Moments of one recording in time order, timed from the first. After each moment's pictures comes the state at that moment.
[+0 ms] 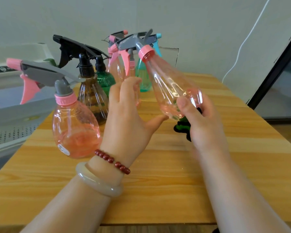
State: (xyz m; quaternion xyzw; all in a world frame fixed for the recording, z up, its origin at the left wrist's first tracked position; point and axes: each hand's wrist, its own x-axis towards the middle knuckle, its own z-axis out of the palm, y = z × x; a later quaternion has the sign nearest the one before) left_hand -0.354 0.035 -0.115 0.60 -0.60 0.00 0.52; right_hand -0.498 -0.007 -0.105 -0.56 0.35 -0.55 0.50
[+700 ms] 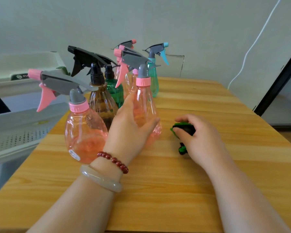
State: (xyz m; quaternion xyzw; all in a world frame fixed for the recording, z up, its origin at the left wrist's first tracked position) left_hand -0.332 0.028 -0.121 0.65 -0.55 -0.14 0.51; right_hand -0.505 -0.023 -0.125 -0.76 0.50 -0.34 0.21
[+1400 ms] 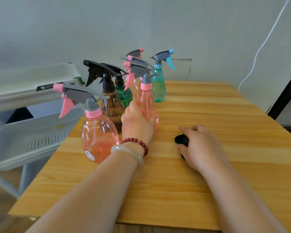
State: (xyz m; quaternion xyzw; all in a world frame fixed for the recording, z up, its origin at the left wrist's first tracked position) left_hand -0.334 -0.011 -0.126 0.75 -0.45 -0.08 0.47; right_hand -0.496 -0.015 -0.127 -0.79 0.59 -0.11 0.10
